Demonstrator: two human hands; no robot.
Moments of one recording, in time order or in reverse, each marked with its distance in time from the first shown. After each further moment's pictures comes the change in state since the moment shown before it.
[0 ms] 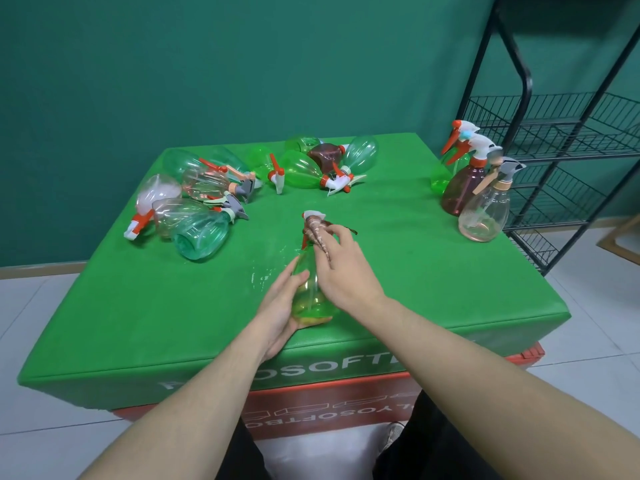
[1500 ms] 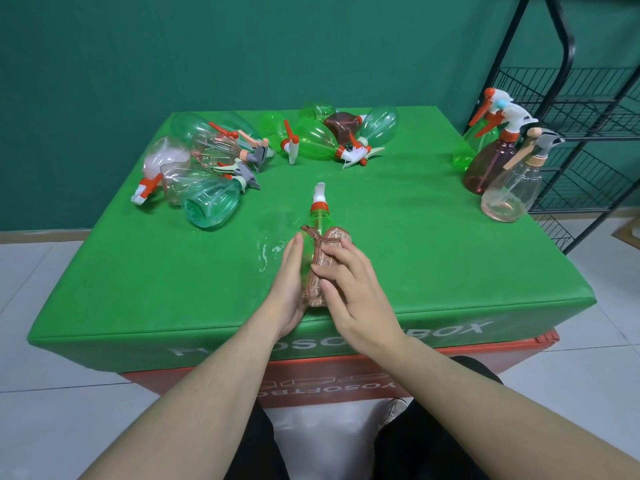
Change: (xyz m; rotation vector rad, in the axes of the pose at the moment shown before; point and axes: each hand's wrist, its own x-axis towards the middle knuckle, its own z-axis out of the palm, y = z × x) left_hand 0.018 -0.025 -0.017 -0.016 0.050 0.077; right_hand -0.070 0.026 0.040 0.083 0.147 -0.376
